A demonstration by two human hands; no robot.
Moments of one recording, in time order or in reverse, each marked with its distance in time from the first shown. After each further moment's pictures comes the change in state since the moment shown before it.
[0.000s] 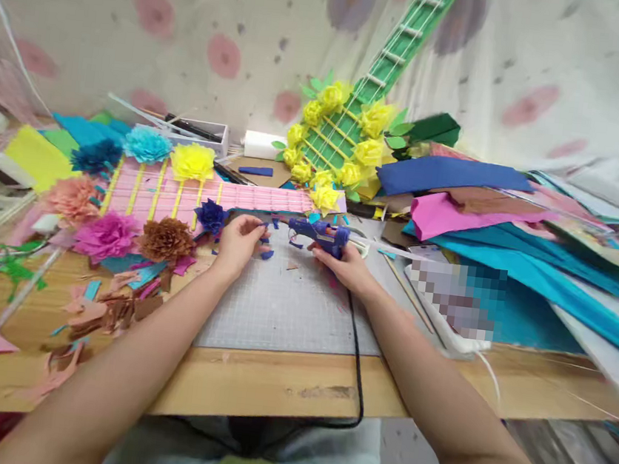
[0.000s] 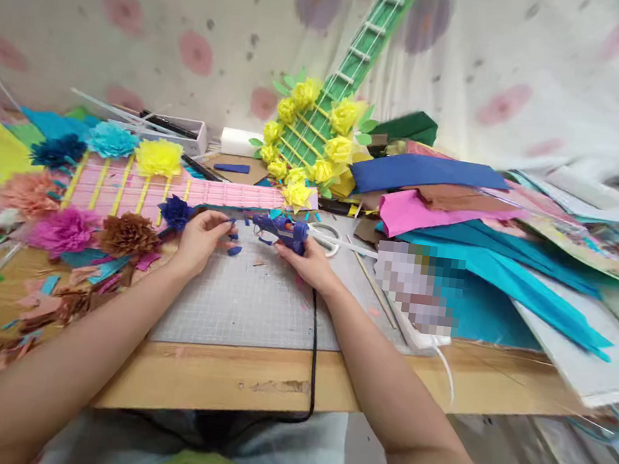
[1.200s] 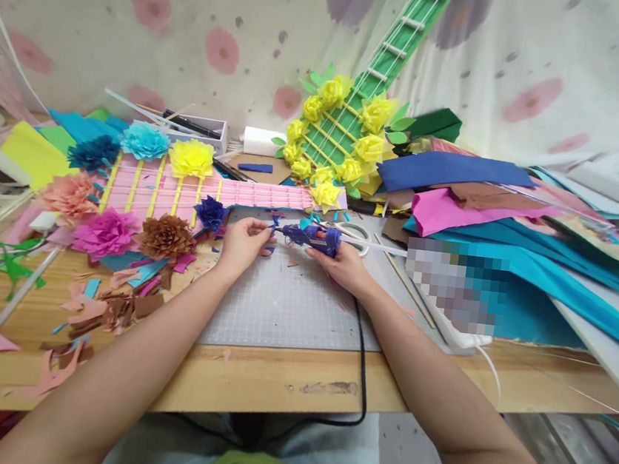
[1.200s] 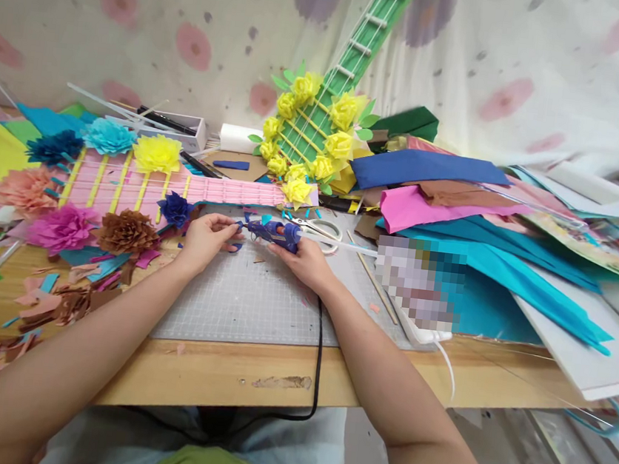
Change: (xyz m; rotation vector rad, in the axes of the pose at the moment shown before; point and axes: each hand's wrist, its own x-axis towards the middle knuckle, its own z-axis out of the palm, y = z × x) left_hand -0.001 -0.008 0.000 0.153 -0.070 -0.028; right_hand -0.001 -0.005 0.003 -0.295 -0.018 -0.103
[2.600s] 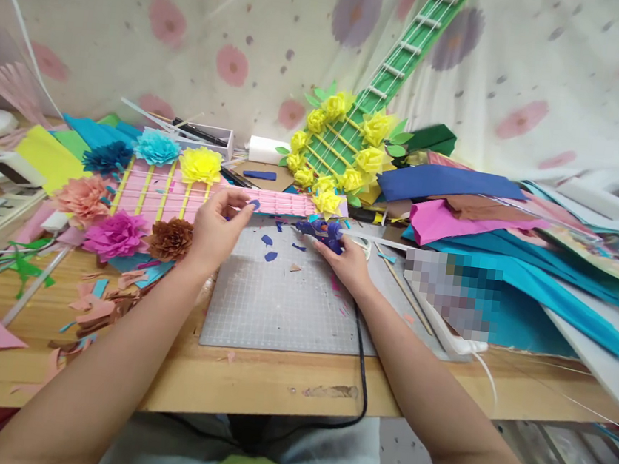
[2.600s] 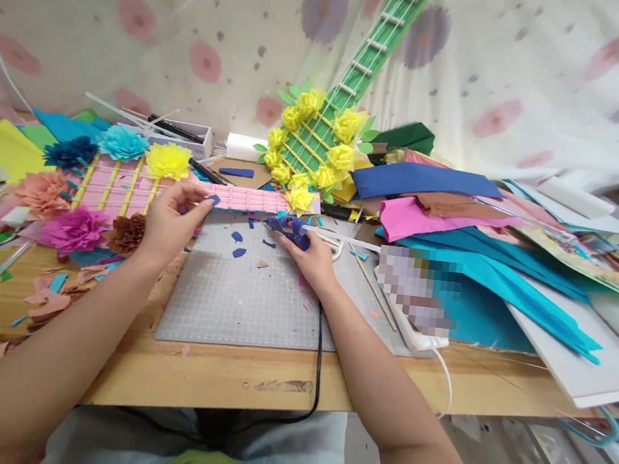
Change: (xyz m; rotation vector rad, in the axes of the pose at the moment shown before) left_hand -0.009 0.056 -0.036 0.277 0.174 0.455; right_hand 0.010 0.007 0.004 -0.115 0.281 0.198
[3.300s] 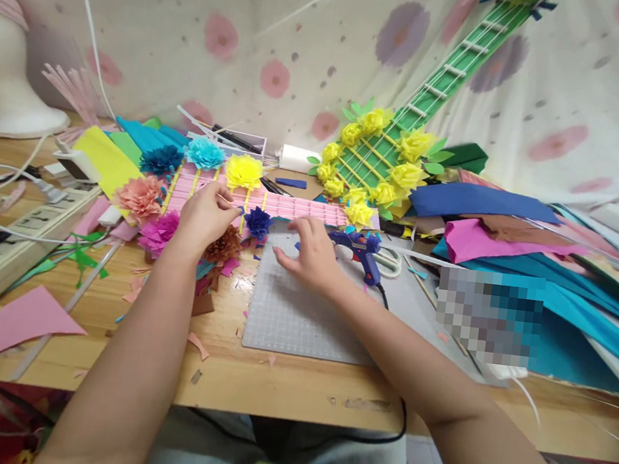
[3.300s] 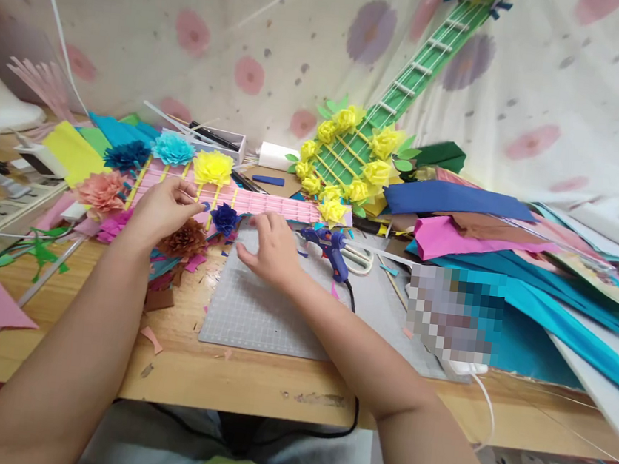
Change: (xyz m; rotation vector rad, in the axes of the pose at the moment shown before) left_hand 0.036 -0.020 -0.085 0.529 -0.042 -0.156; right_hand -0.011 -0.110 0.065 -0.183 -0.034 -0.693
